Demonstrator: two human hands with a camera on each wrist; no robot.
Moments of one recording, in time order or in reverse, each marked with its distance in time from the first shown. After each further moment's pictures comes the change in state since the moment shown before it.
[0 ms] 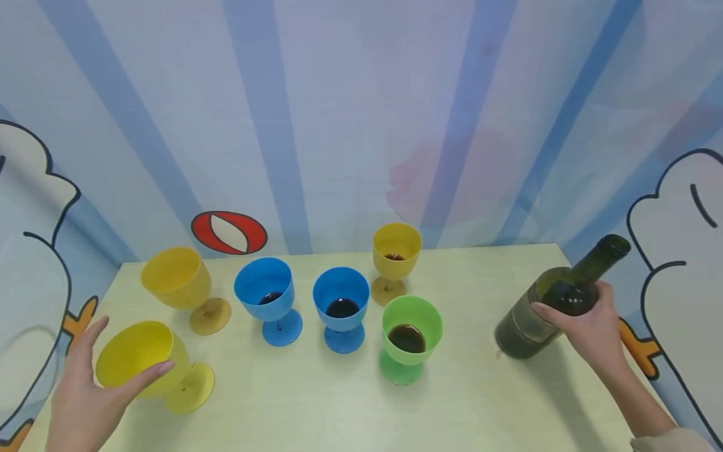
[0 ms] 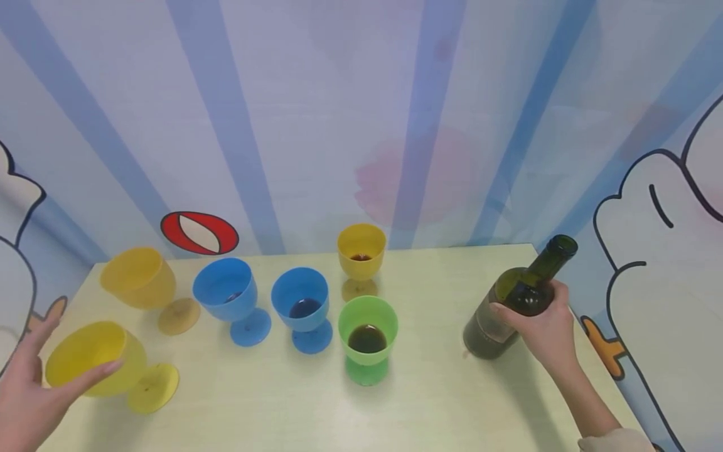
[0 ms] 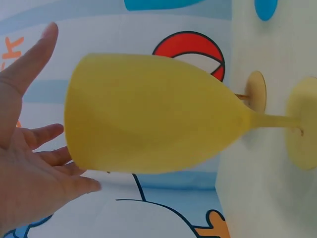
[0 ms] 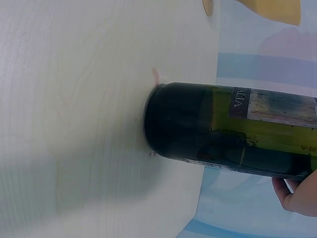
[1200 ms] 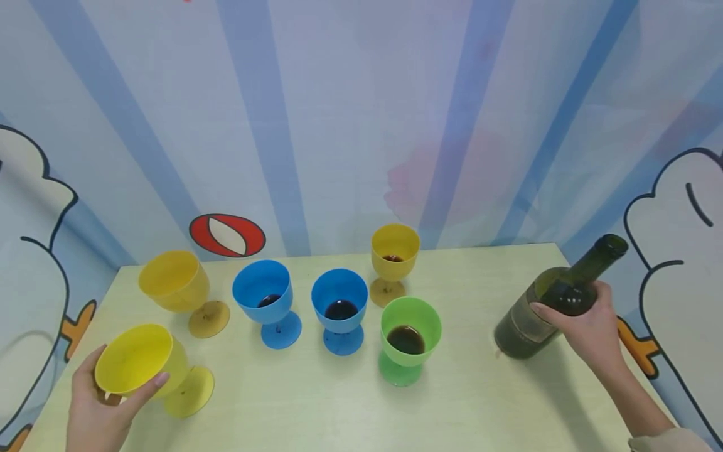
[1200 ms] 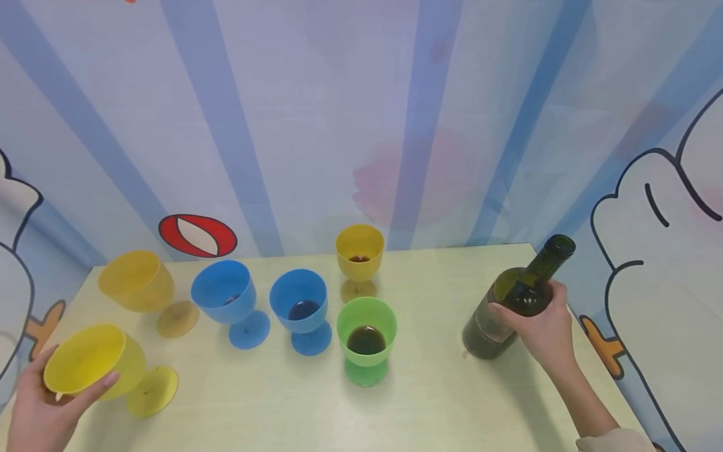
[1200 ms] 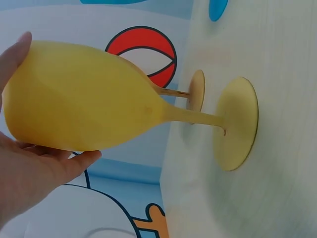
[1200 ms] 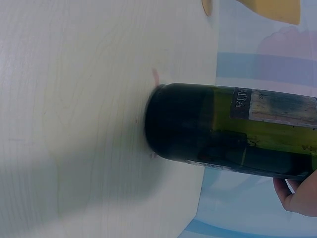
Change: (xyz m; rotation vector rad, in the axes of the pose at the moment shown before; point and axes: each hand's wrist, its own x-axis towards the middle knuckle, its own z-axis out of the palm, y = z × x) left_hand -0.012 -0.009 0.021 -0.366 0.001 -0.215; right_hand -0.001 -0.001 0.002 0.007 0.006 0.000
